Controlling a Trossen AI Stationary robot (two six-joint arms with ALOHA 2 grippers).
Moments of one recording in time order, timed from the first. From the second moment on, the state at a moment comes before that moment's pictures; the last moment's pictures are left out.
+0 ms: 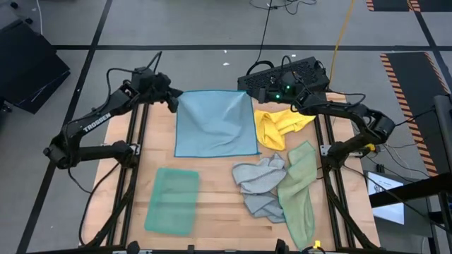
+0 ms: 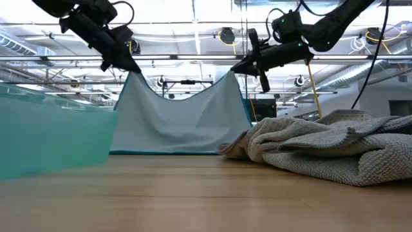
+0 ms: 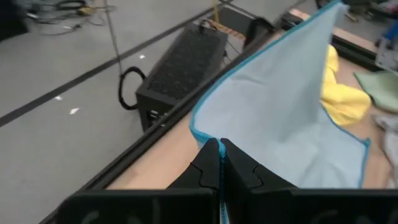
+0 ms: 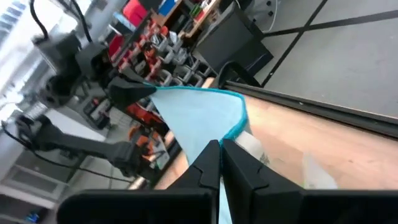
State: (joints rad) left arm 0.90 1.06 0.86 -0.35 0.31 0.04; right arm -0.70 1.46 0.82 0.44 -0.42 0.76
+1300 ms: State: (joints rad) left arm 1.03 1.26 0.86 -0.63 0.83 0.26; right arm -0.87 1.57 0.82 0.17 -0.87 0.58
